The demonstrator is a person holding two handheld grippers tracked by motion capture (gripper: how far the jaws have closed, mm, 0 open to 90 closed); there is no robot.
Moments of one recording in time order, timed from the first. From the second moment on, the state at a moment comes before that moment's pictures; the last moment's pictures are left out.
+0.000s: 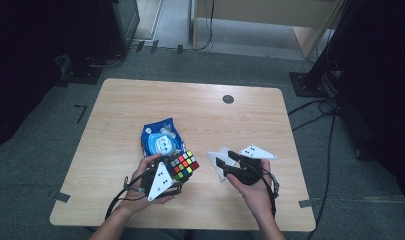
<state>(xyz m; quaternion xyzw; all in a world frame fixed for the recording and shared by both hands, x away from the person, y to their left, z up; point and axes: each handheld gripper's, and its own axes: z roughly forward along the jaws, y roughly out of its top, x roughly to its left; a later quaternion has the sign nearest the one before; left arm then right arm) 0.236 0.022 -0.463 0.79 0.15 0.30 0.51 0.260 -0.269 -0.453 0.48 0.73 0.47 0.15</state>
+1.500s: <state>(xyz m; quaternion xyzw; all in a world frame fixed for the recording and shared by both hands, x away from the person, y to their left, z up) 0.238 0.024 -0.461 0.79 0.16 0.26 0.53 0.266 -0.274 -0.501 0.49 0.73 0.41 0.25</state>
